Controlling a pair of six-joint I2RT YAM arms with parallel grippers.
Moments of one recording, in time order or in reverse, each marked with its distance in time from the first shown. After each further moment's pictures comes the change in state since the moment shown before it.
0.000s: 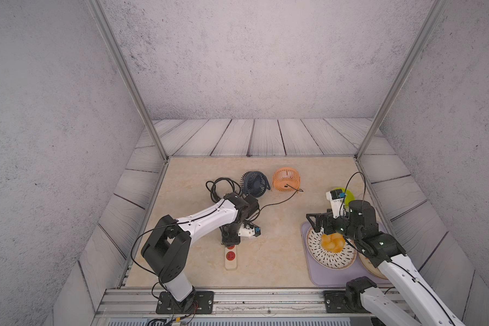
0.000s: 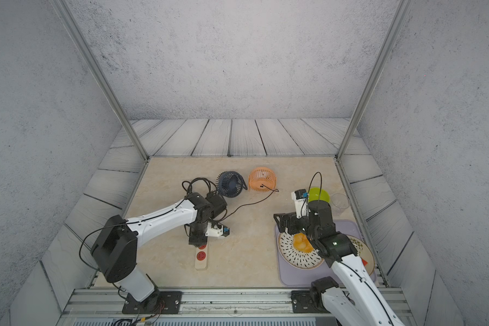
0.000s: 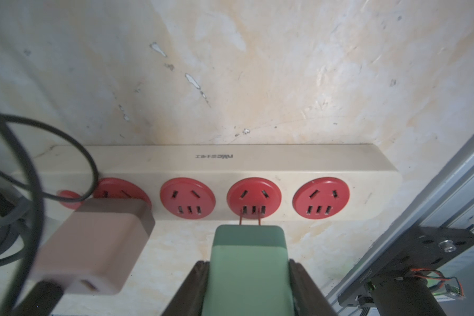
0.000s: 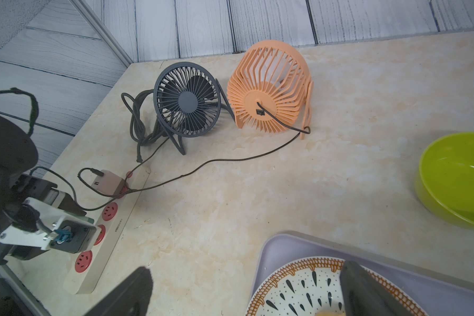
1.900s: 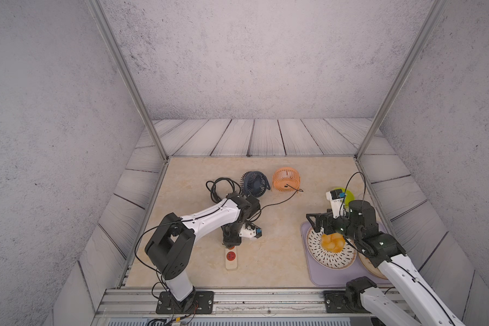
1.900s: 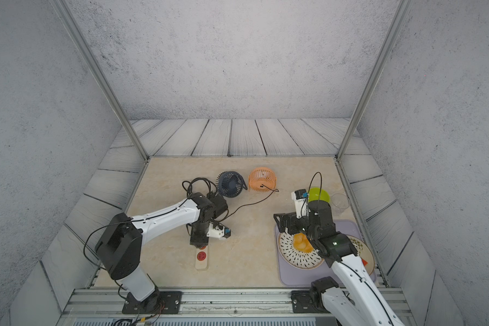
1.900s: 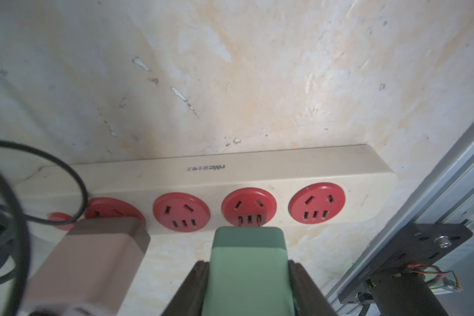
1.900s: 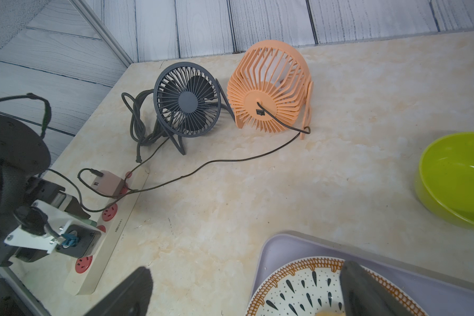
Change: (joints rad) left arm 0.002 0.045 0.003 0.003 0.026 0.034; right arm 0.000 0.000 0.000 0.000 0.000 0.000
